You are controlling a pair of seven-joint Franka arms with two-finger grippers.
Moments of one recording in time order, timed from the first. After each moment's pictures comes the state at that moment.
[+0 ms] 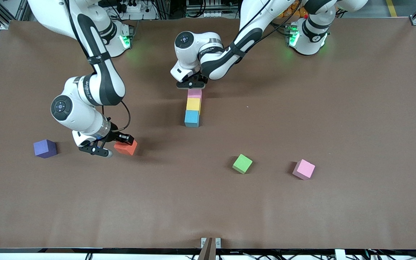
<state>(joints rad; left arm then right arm) -0.70 0.74 -0.51 -1.72 0.38 2.31 -1.35 0.58 0.36 -0.35 -2.00 0.38 2.34 0.24</state>
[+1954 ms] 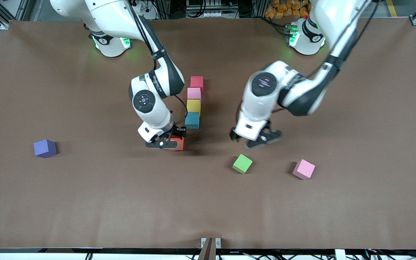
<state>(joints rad) -0.13 0.52 -0.50 -1.64 0.35 2.15 -1.09 0.90 0.59 -0.34 -1.78 0.39 2.37 0.39</state>
